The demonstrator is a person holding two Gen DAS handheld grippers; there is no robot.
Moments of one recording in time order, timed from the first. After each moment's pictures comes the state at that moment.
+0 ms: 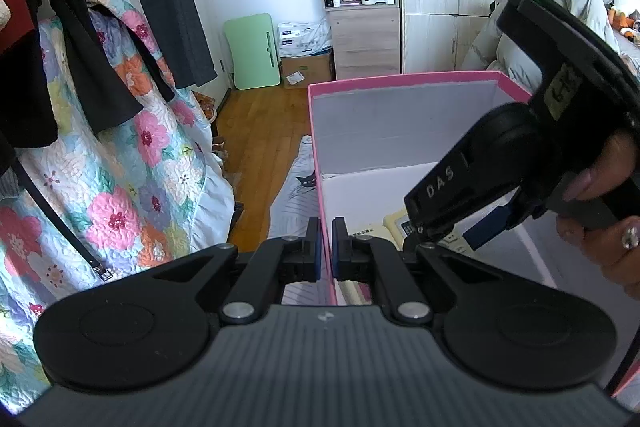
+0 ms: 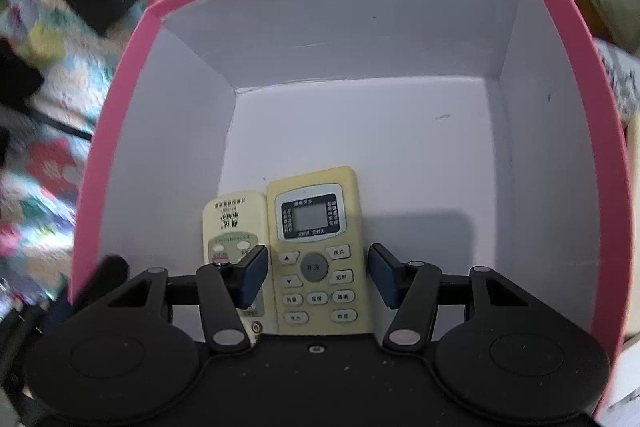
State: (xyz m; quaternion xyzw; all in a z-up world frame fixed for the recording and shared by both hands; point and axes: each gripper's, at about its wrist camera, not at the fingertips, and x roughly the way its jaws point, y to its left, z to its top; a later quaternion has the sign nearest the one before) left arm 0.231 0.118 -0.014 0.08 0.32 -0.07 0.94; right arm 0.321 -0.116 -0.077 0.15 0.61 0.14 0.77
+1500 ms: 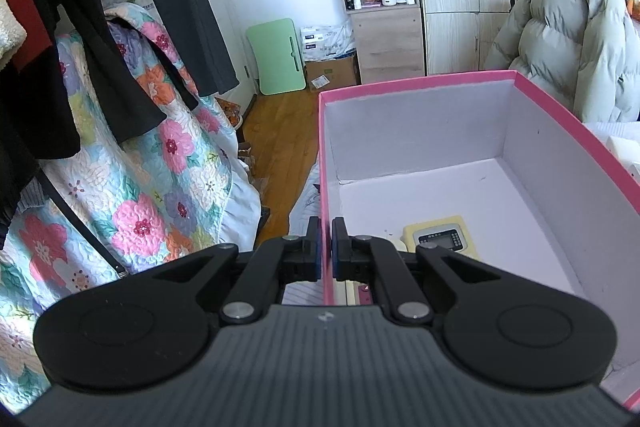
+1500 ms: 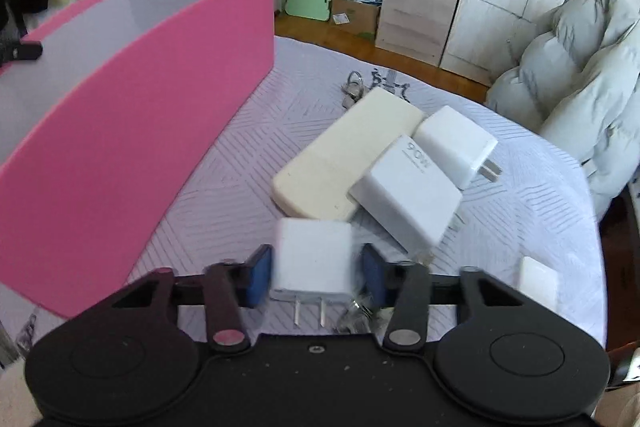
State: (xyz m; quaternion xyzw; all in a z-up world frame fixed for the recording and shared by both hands) left arm 0.231 0.100 -0.013 0.10 0.31 -0.03 0.94; right arm 0.193 -0.268 -0.094 -0.05 0.44 0.10 0.89
